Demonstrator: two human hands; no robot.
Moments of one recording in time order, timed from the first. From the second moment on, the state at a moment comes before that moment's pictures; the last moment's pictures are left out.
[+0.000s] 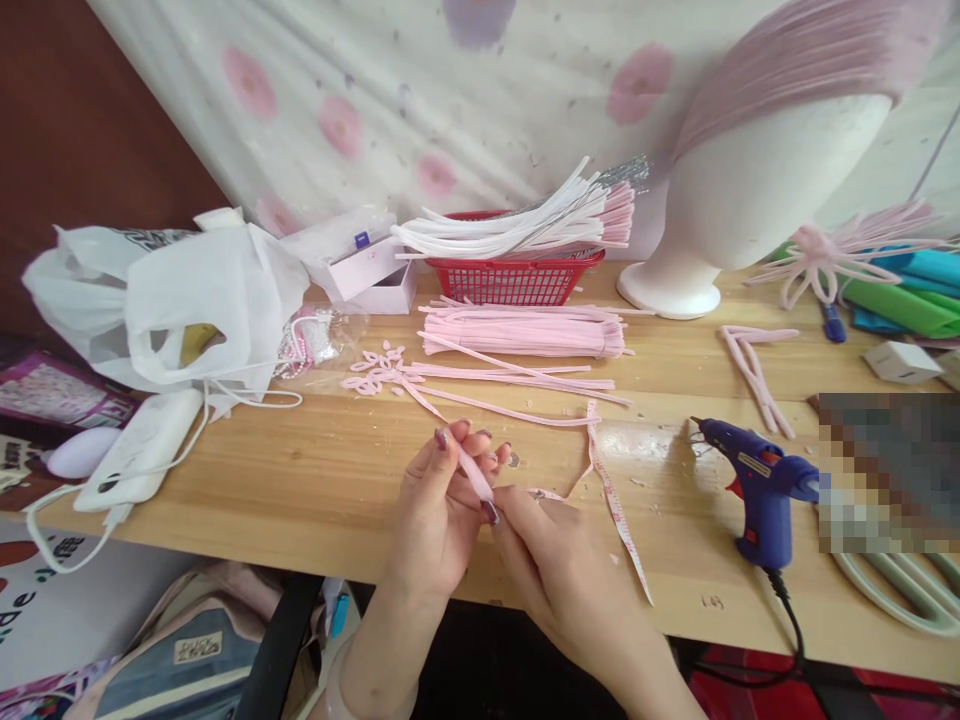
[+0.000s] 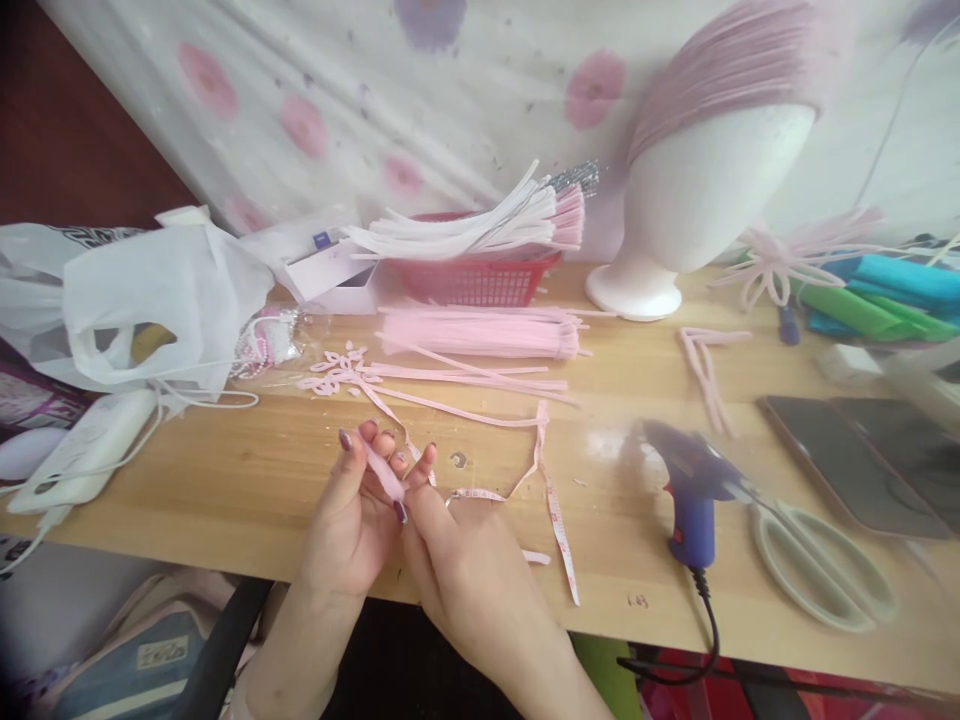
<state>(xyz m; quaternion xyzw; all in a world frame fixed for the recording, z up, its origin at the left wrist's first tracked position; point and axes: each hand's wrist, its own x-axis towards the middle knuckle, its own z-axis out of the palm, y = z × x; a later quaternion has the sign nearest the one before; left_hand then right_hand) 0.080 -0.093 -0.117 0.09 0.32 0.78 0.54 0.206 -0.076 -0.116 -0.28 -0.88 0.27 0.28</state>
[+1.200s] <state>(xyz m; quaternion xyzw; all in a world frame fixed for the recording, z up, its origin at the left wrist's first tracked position) 0.079 -0.120 -0.137 0.20 0.26 0.69 0.64 0.217 -0.077 -0.113 -0.23 -0.83 0.43 0.29</state>
